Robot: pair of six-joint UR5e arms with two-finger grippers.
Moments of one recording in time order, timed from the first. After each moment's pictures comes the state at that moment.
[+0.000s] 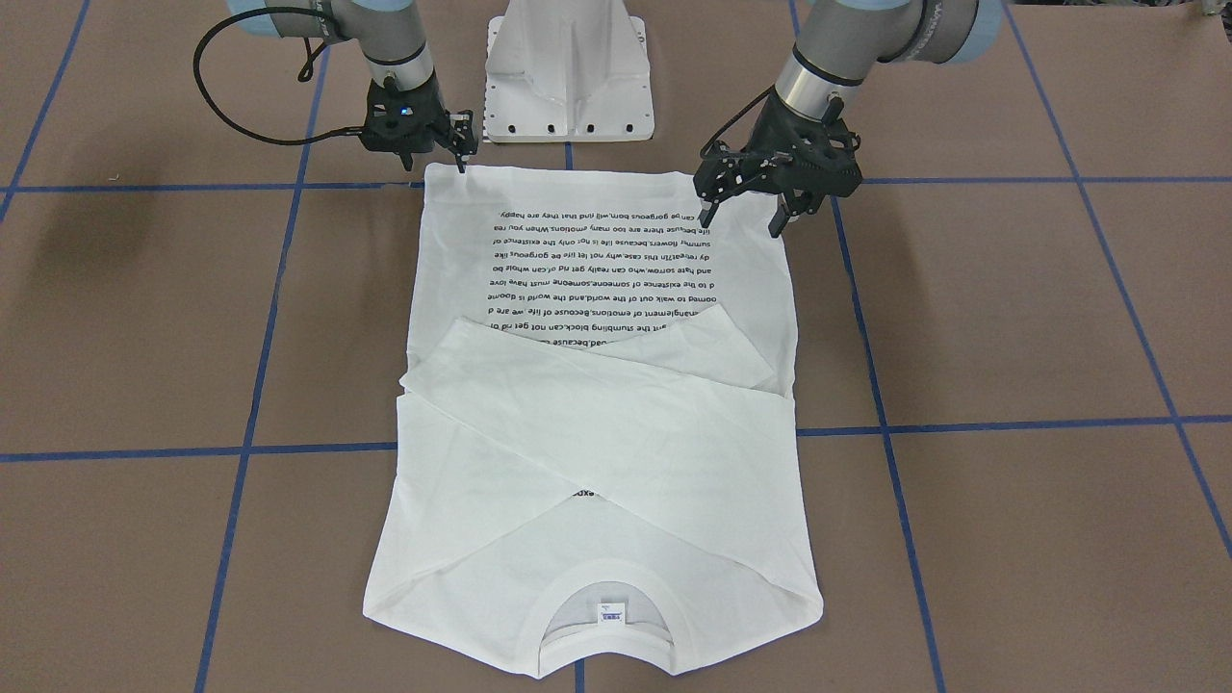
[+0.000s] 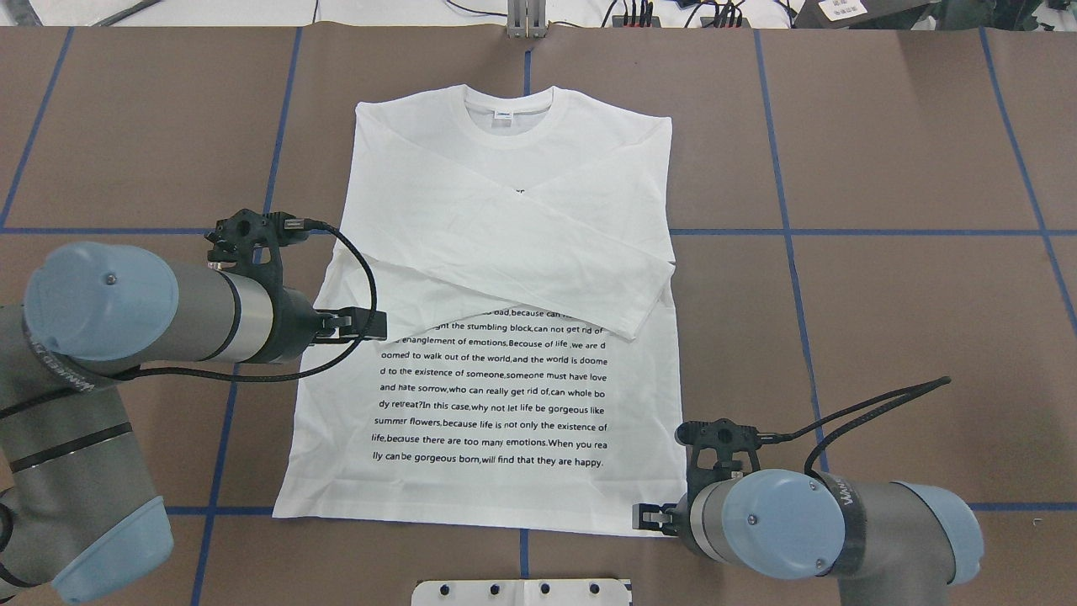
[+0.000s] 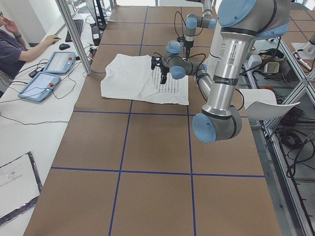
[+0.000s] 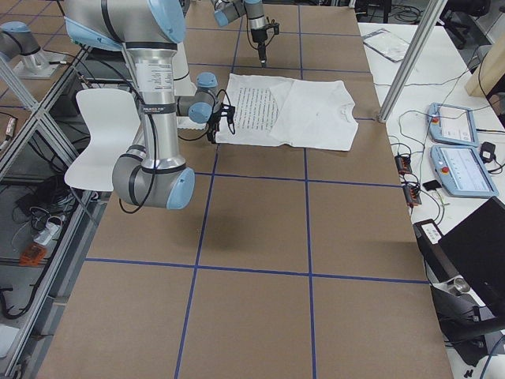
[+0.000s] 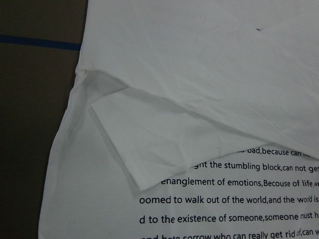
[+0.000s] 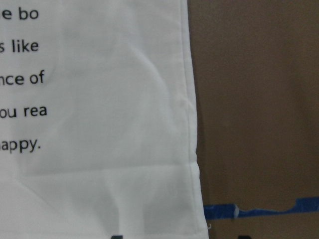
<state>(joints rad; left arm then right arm) -0.53 -1.84 -2.05 -1.89 -1.79 -1.30 0.14 -1.38 2.04 -1.44 1.65 1.58</state>
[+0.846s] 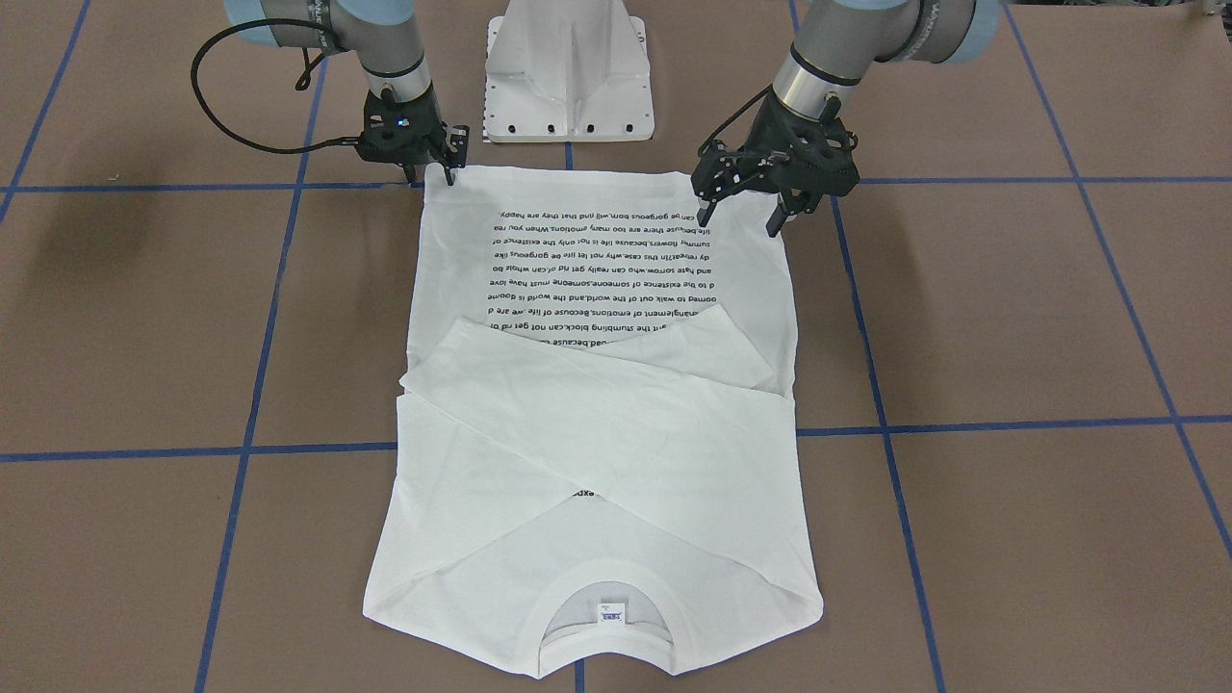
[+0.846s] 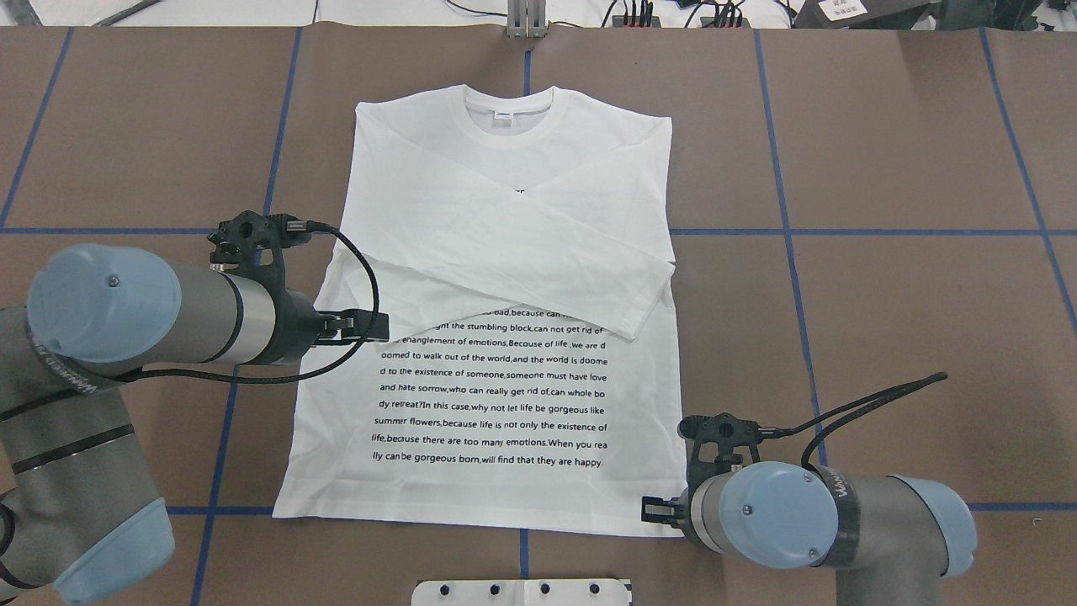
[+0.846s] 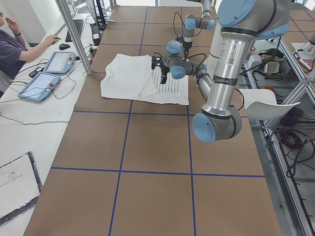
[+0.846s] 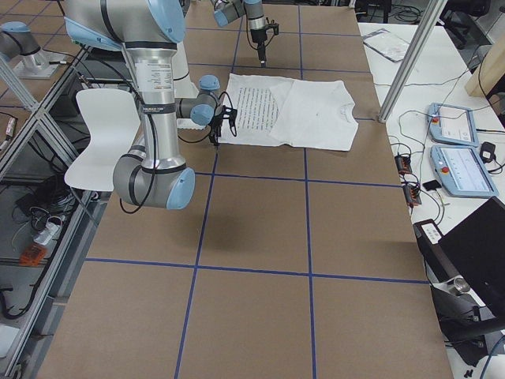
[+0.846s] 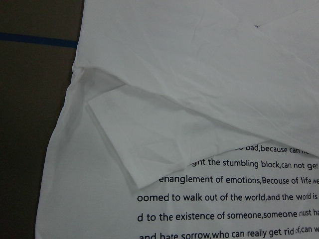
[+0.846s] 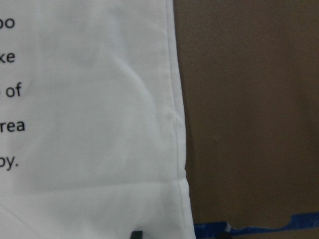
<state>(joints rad) -0.53 -1.84 -2.05 -1.89 -1.79 -1.30 0.14 -1.38 2.02 -1.44 1.66 1.58</state>
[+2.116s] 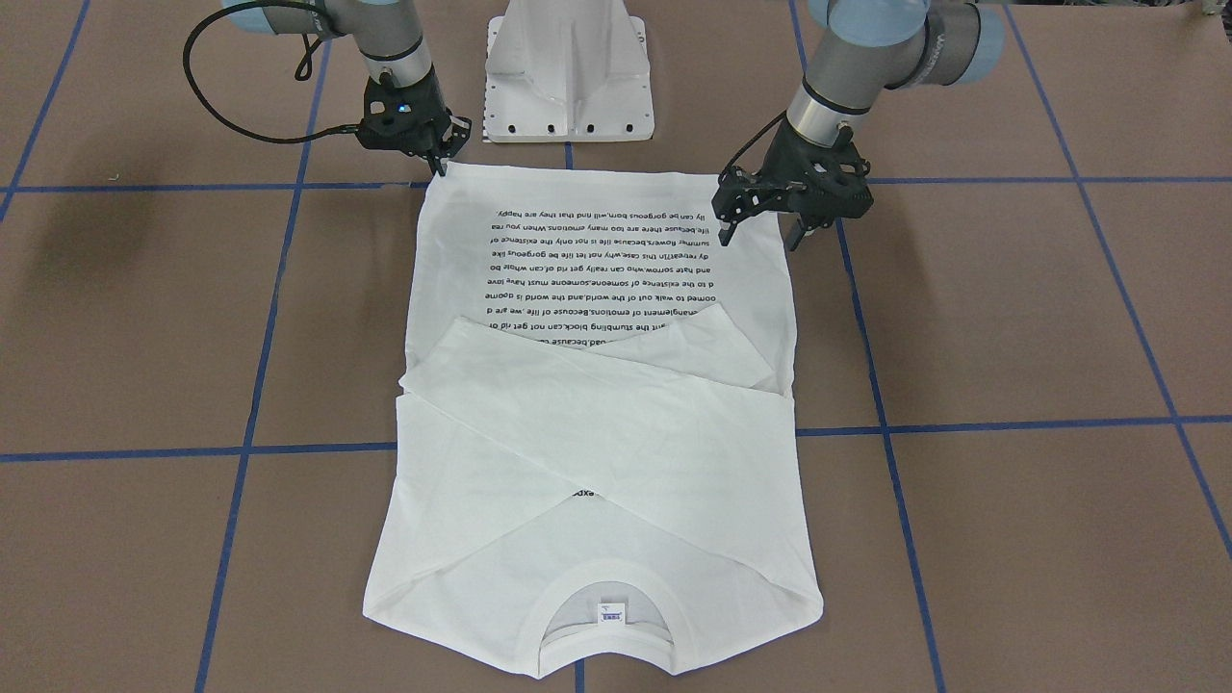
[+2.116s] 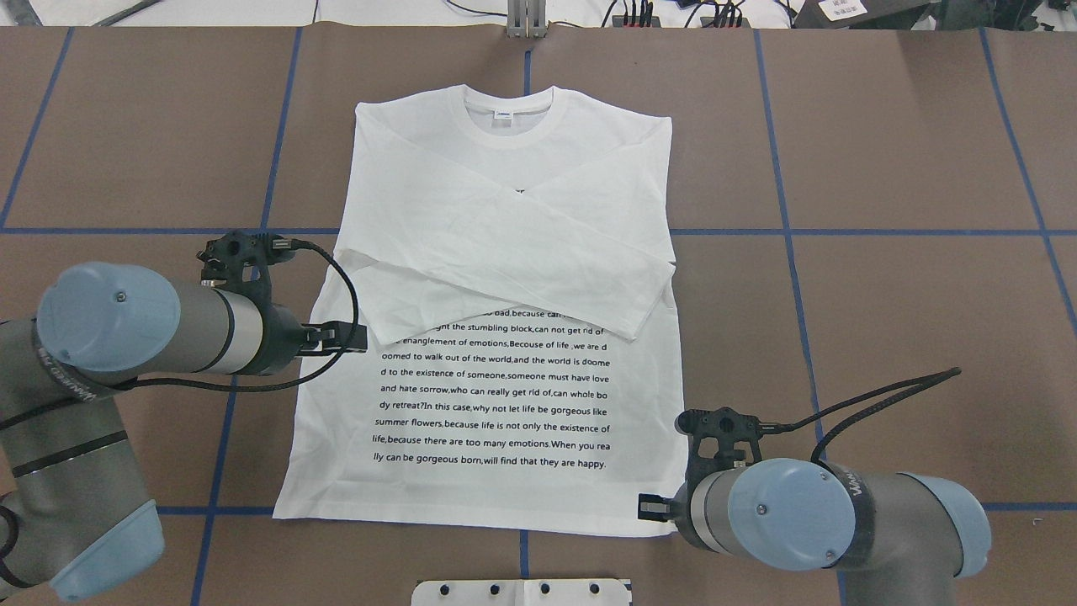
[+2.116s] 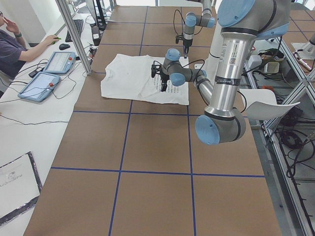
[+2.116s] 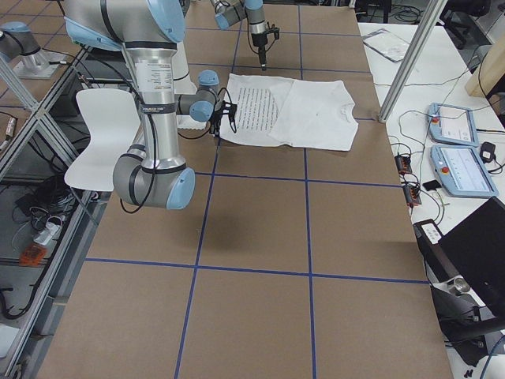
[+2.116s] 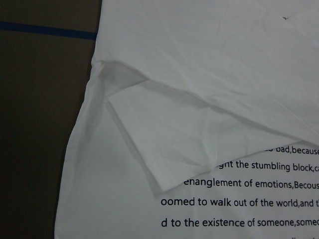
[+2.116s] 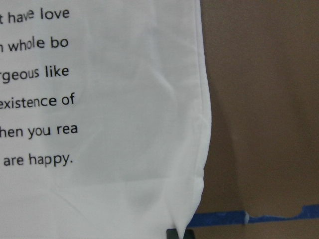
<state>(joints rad) -0.52 -1.76 -1.99 -1.96 -1.79 -1.33 0.15 -1.37 2.07 -1.43 1.65 1.58</state>
